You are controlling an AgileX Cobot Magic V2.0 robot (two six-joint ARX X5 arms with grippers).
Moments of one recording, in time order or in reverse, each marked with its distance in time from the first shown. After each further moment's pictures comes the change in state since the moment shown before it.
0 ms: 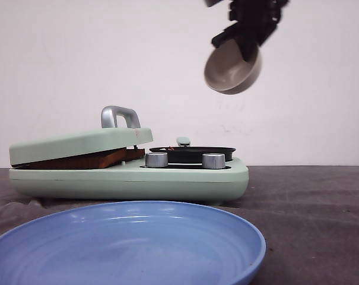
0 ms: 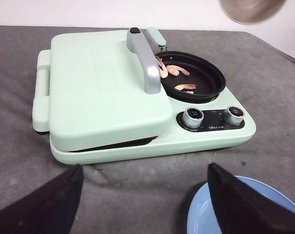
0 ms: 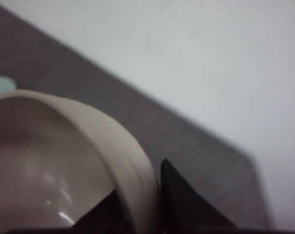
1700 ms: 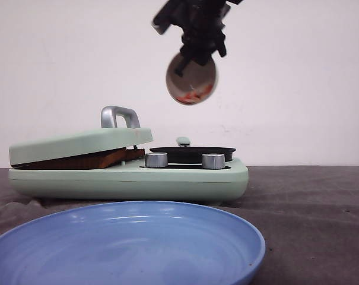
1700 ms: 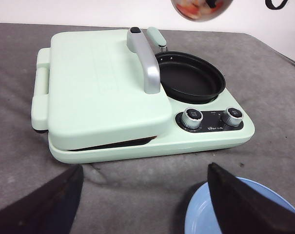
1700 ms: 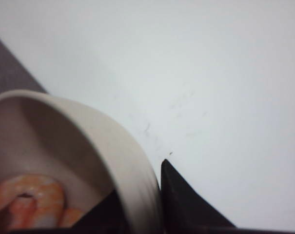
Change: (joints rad) left arm 0.000 0.000 0.000 0.000 0.000 -0.015; right arm 0.184 0.209 0.000 0.647 0.195 -0.586
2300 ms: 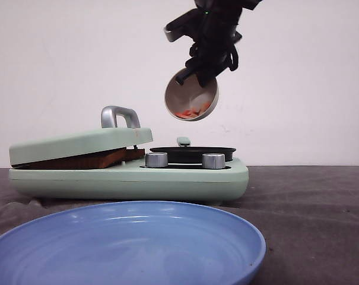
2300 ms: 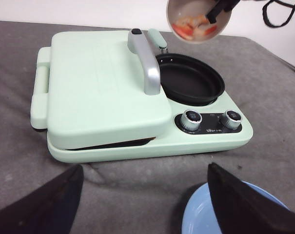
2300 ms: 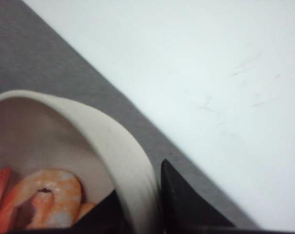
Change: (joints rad) left arm 0.000 0.000 0.000 0.000 0.000 -0.023; right arm -0.065 0.000 0.000 -0.207 -0.159 0.245
